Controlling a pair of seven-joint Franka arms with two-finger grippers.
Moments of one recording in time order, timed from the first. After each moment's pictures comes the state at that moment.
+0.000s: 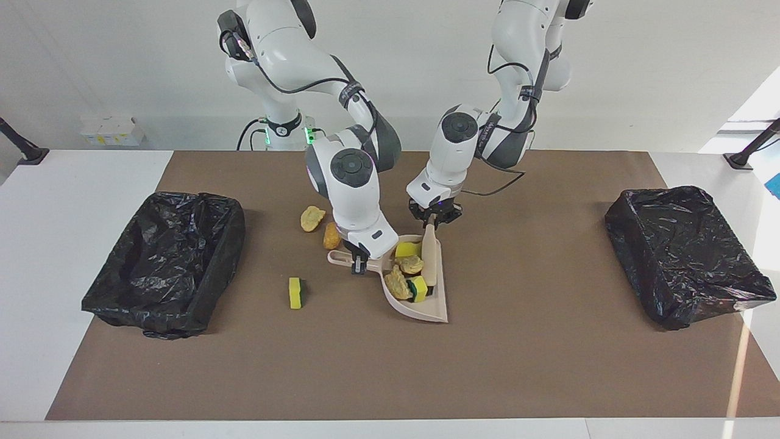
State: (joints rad) left arm -0.53 0.21 -0.10 -2.01 -0.06 2.23 -0.43; right arm 0.36 0.54 0.08 -1.43 -0.04 1.94 -1.05
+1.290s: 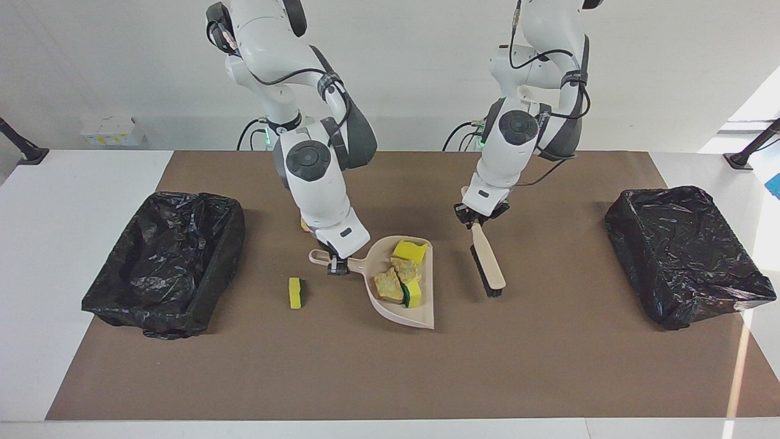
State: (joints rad) left arm -0.50 0.03 -0.10 -2.14 -0.05 2.18 -0.77; right arm 0.10 0.38 0.08 -1.46 0.04 1.82 -1.32
